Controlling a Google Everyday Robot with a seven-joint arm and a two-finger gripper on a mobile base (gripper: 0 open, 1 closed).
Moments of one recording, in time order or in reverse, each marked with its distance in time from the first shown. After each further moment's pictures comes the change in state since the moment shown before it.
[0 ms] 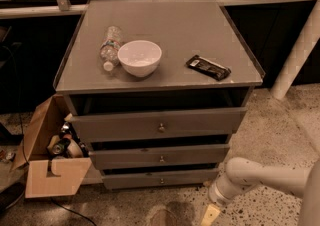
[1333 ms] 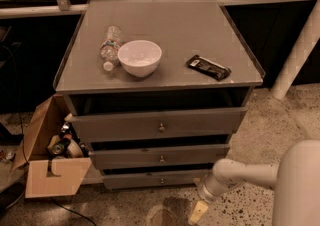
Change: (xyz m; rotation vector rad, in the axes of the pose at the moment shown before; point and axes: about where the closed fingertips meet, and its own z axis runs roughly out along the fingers) arm -0.018 -0.037 0.056 0.037 -0.022 -0.055
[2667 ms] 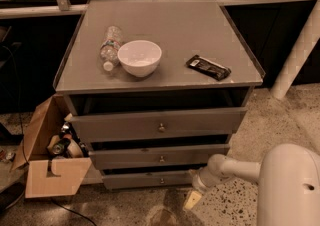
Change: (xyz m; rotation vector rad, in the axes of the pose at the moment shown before) arm -0.014 -0.063 0.045 0.057 -0.060 -0.027
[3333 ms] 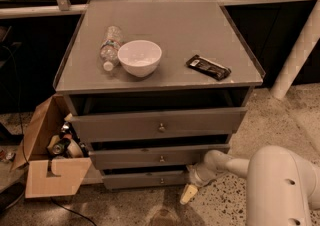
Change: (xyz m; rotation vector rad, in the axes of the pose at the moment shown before) arm -0.004 -0.038 0.026 0.018 -0.016 -0.017
